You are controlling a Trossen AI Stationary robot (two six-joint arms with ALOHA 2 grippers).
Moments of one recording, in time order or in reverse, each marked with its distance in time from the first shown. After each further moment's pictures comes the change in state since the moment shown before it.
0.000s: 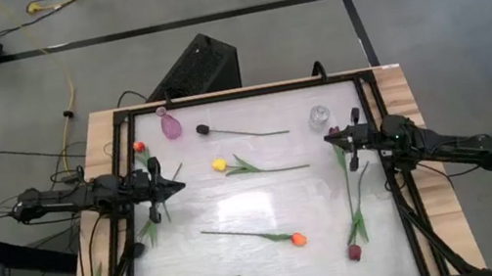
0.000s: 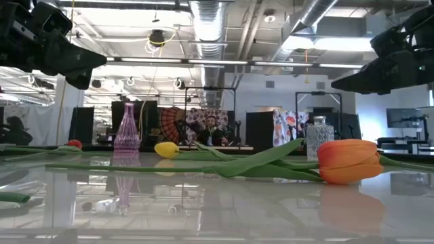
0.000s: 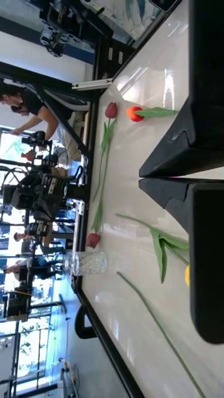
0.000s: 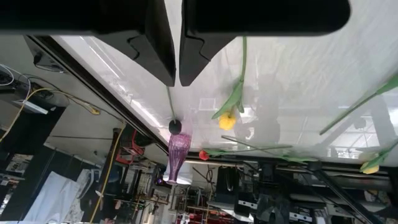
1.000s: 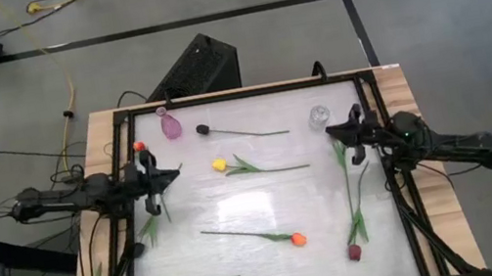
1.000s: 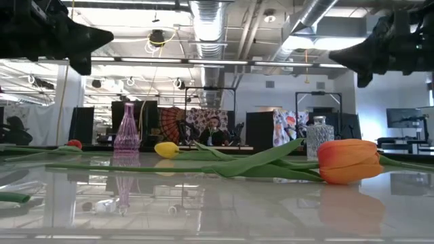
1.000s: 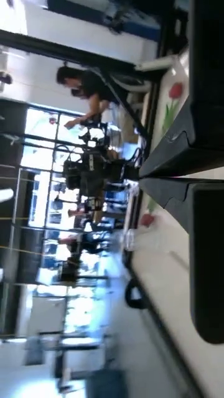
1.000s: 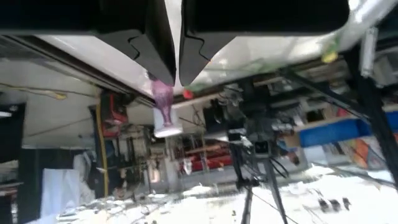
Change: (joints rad) left arm 0.000 0.036 -0.016 0.281 -0.114 0.063; right arm 0.006 0.058 0.002 0.331 -0.019 0.358
